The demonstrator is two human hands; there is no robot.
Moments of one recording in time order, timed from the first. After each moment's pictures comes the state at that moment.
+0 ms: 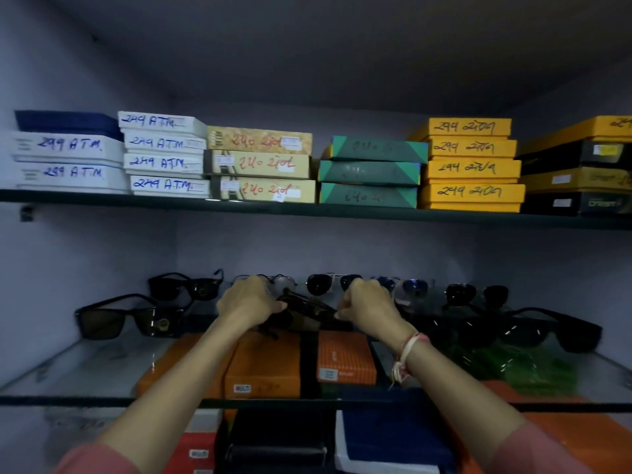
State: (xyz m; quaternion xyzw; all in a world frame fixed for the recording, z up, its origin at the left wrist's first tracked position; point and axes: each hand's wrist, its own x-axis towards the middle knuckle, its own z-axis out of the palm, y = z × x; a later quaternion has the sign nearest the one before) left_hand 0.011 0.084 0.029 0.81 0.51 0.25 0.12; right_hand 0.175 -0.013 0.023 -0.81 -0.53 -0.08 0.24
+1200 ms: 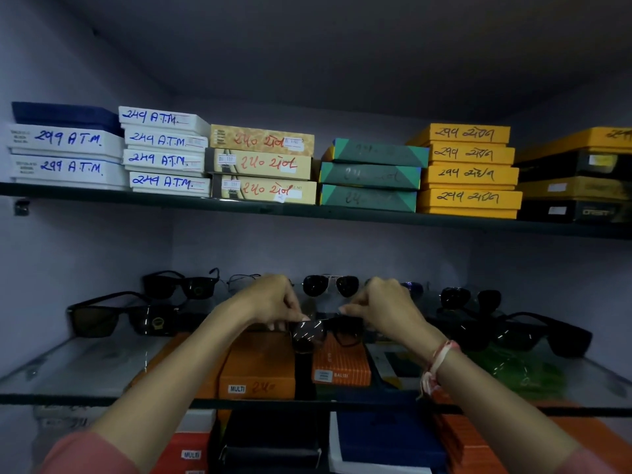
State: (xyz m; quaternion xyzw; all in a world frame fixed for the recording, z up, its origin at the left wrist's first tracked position) left_hand 0.020 0.079 0.041 0.93 0.28 0.15 0.18; right_hand 0.175 -0.050 0.036 -0.80 -0.53 -0.07 0.27
